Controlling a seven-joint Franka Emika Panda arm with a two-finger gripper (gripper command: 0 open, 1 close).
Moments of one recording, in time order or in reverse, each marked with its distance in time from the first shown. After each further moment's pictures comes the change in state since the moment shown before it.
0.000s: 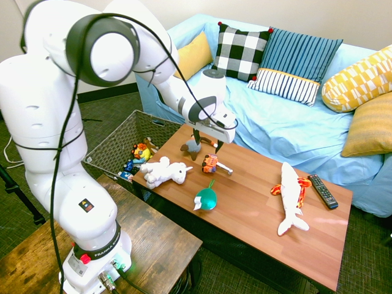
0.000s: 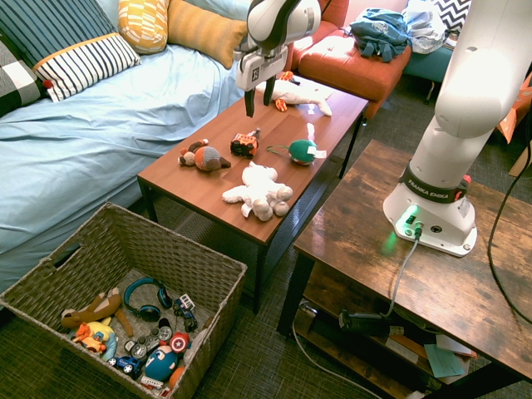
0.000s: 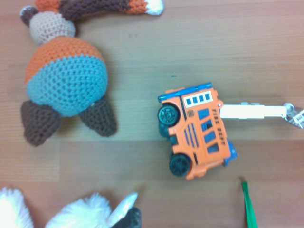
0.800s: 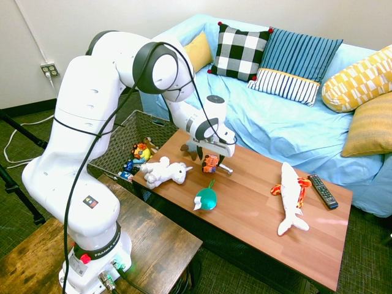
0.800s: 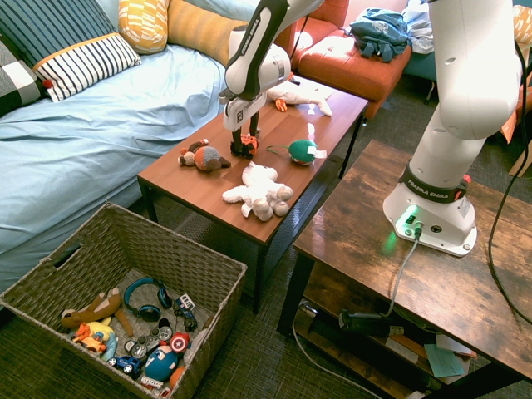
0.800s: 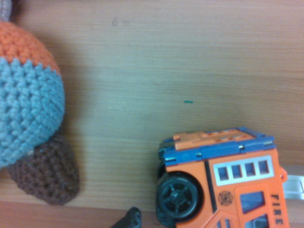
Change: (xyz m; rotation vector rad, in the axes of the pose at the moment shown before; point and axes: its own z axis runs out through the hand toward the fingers) arm 0.022 -0.033 0.113 -0.048 -0.015 -0.069
